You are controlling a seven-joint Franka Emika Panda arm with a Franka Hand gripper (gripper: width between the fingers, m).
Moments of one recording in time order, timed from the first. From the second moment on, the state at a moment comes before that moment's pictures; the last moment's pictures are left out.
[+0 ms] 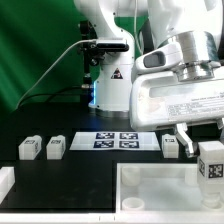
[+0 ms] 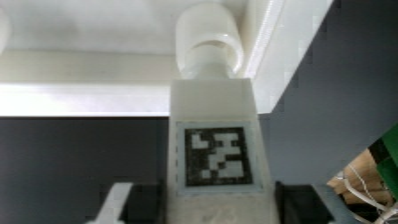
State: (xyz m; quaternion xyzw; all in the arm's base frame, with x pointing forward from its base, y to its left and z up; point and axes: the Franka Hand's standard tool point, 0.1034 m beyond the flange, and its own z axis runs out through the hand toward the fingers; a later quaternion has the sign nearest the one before) arm 0.613 0.111 0.099 -0.95 -0.05 -0.30 0.05
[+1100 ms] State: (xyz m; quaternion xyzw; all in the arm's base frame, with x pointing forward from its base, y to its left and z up) arm 0.607 0.116 0.082 -0.96 -0.04 -0.29 0.05
